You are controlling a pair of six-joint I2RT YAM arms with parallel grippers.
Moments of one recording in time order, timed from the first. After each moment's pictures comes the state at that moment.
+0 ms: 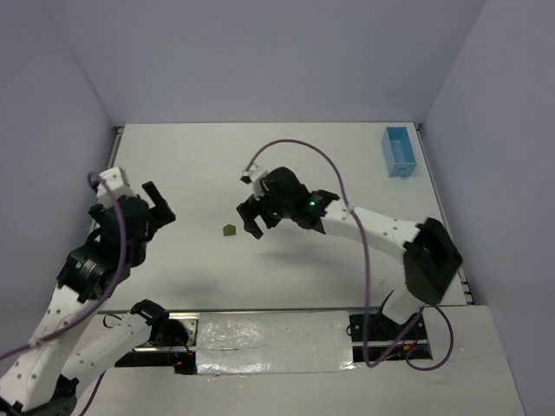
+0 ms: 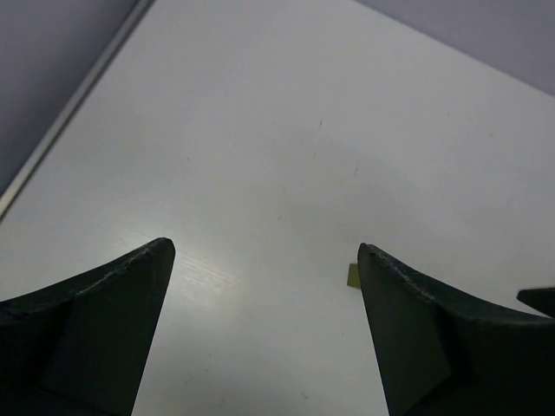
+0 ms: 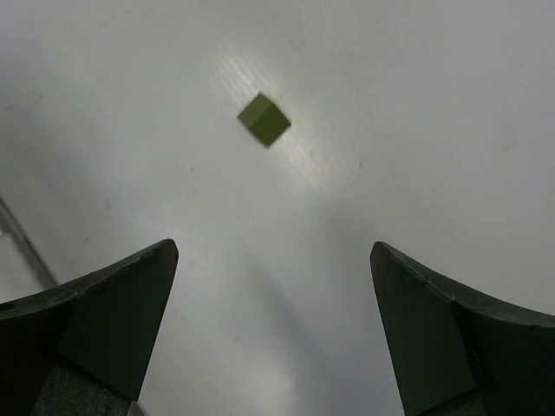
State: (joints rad) left arm -0.48 0.73 1.05 -0.88 -0.69 -0.62; right arm 0.85 1.52 1.13 -0.26 -0.10 0.07
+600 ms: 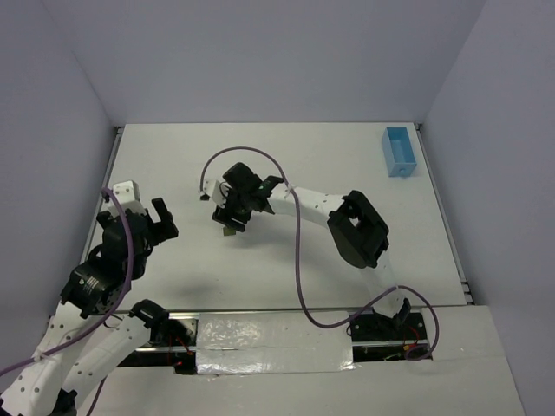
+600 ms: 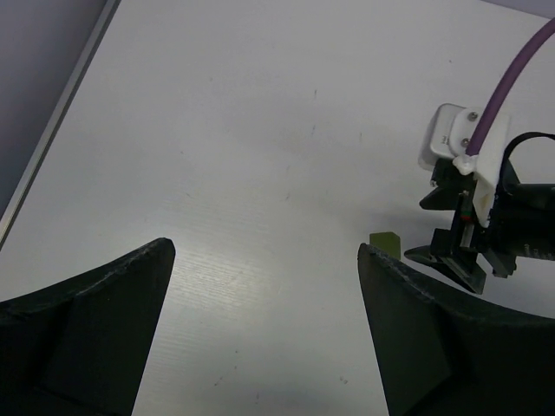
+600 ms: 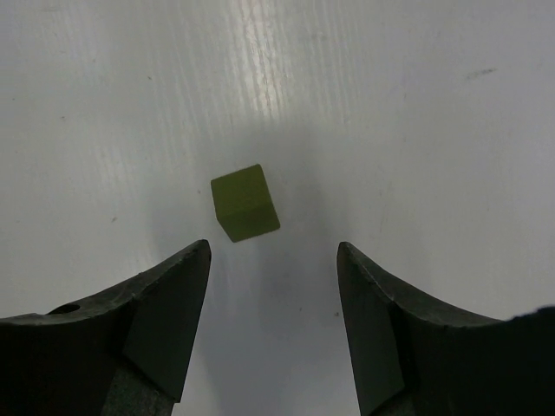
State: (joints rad) left arm -0.47 0.55 0.87 -0.78 -0.62 -0.42; right arm 0.88 2.11 1.65 -0.41 -0.24 -0.44
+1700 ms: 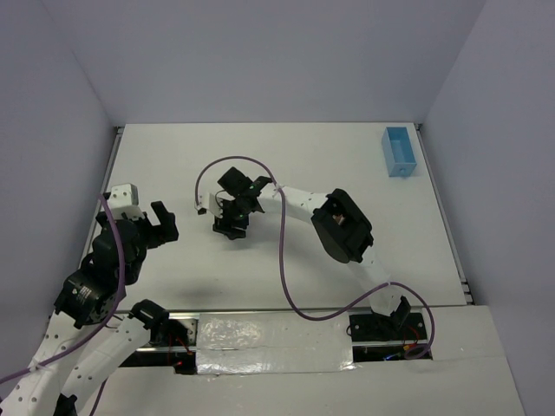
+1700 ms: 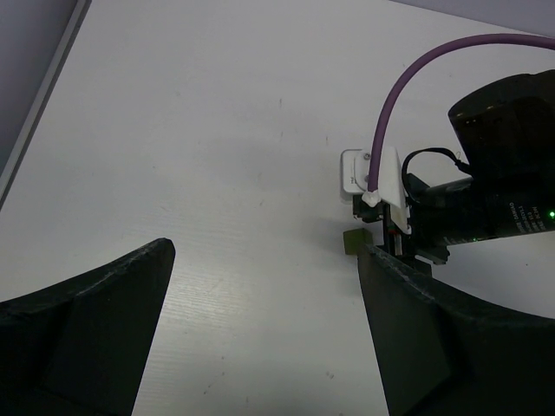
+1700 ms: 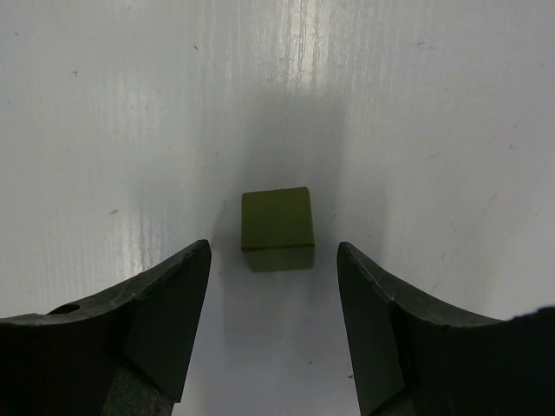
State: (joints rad) left arm -0.47 0.49 0.86 -0.74 -0.53 -0.37; right arm 0.88 2.27 1.79 -0.56 -0.38 -0.64
